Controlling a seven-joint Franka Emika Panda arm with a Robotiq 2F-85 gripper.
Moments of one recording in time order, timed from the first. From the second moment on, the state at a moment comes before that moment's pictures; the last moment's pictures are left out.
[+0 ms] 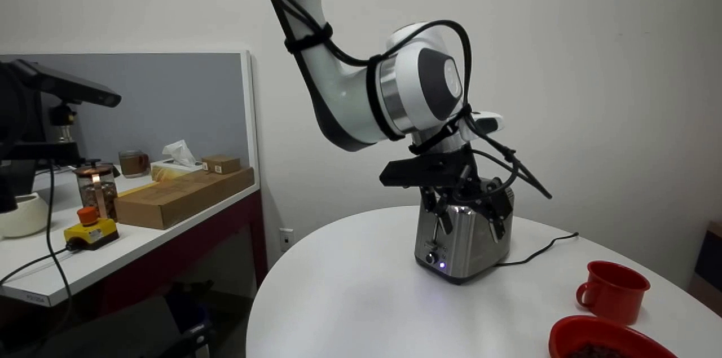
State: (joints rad) arm -0.02 0.30 -0.17 -2.29 -0.62 2.86 0.41
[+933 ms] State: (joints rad) arm 0.15 0.59 -0.26 -2.15 -0.73 2.93 0.61
